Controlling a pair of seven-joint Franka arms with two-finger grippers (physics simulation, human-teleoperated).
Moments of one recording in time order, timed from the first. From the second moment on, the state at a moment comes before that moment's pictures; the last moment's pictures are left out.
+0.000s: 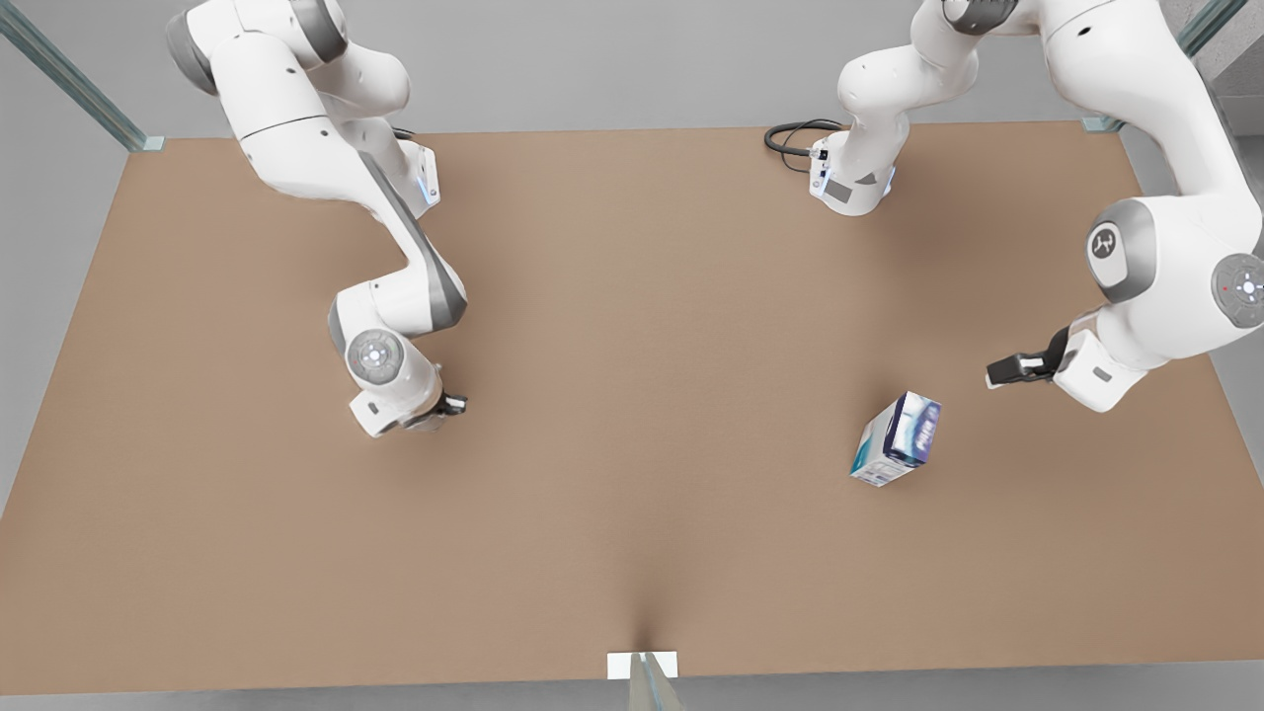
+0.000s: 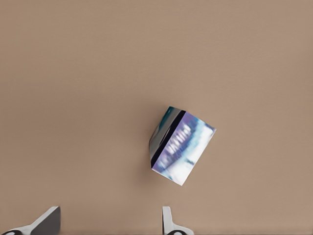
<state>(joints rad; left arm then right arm) 0.21 0.23 -0.15 -1.56 -0.03 1.69 -0.03 0.17 0.37 0.20 -1.89 -0.11 2.17 0.56</state>
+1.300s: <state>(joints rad) 0.21 0.26 -0.19 -1.56 -0.02 1.67 -0.02 0.65 1.09 0.09 -0.87 -0.02 2.04 0.83</state>
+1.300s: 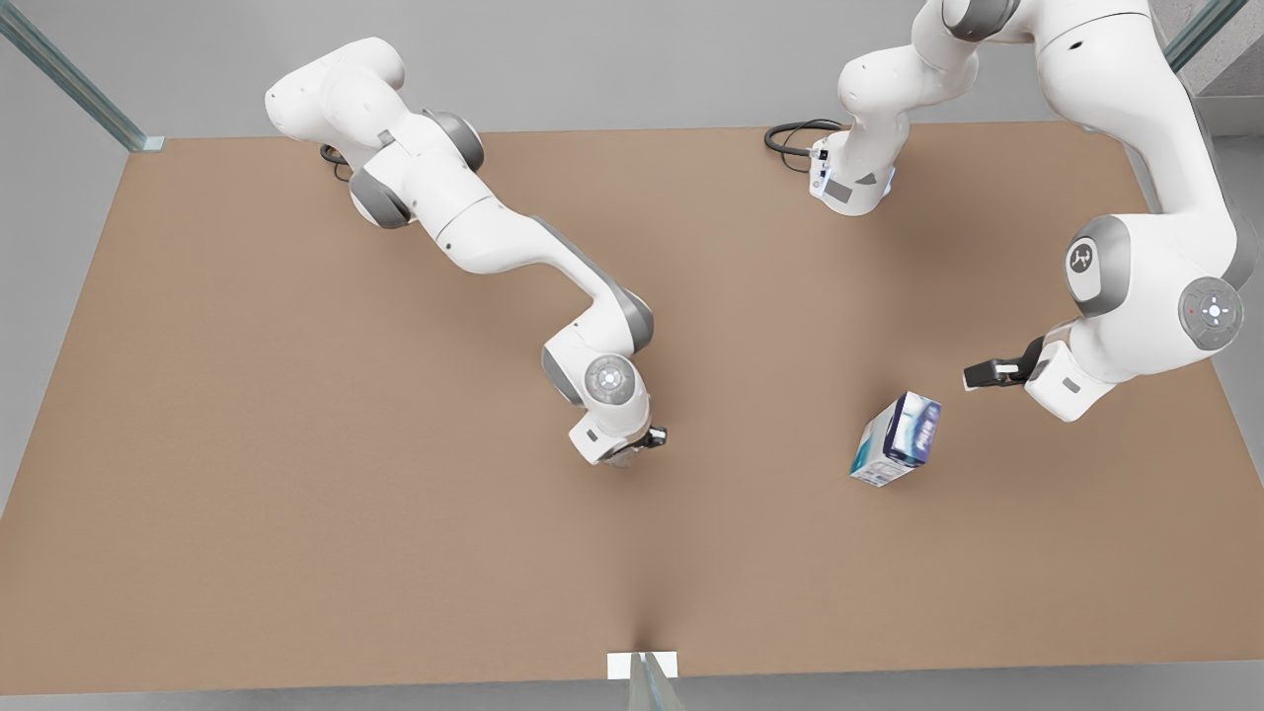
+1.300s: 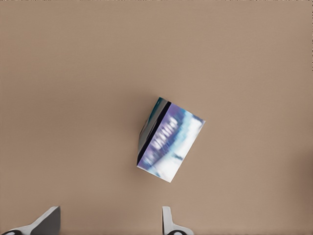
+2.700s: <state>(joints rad) 0.15 0.49 -0.30 -1.56 0.16 1.88 0.13 -0.06 0.19 0.26 -1.54 -0.05 1.69 0.36</state>
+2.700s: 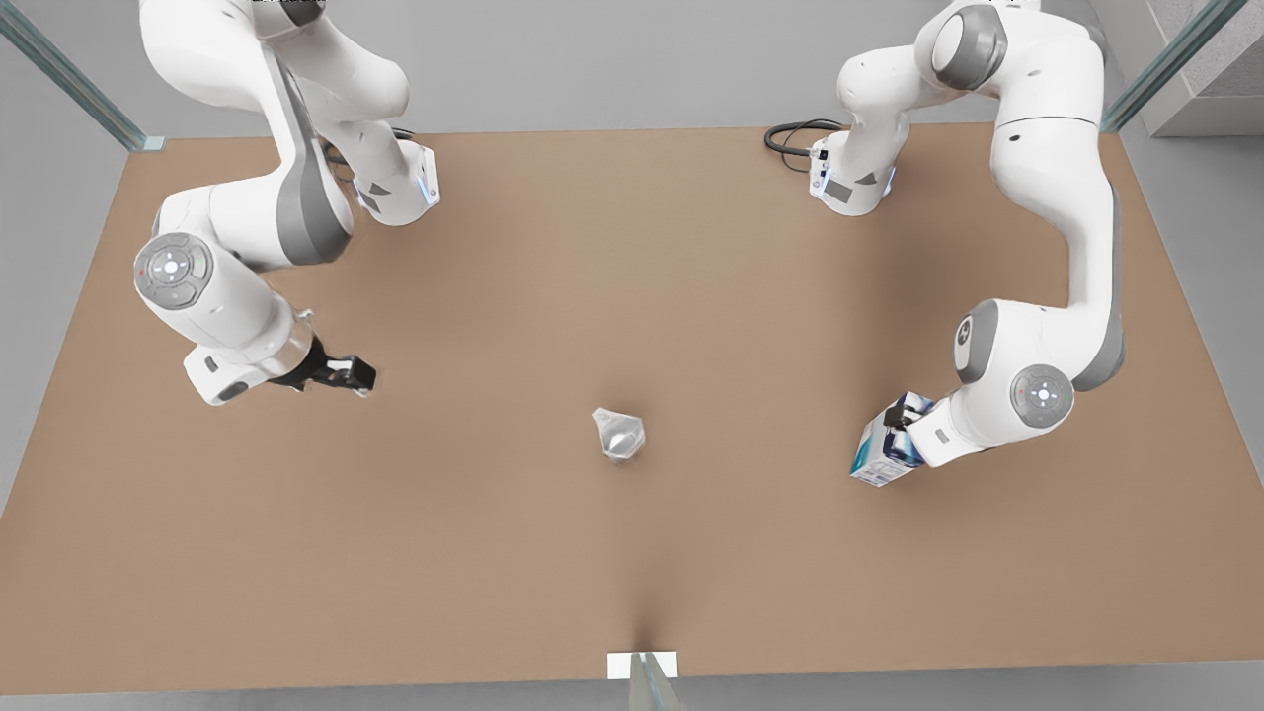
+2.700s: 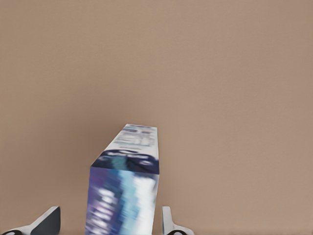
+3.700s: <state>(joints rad) 0.14 0.55 -0.30 -1.56 0.16 1.85 0.12 -0.11 0.20 0.26 -1.40 -0.08 1.64 0.37</state>
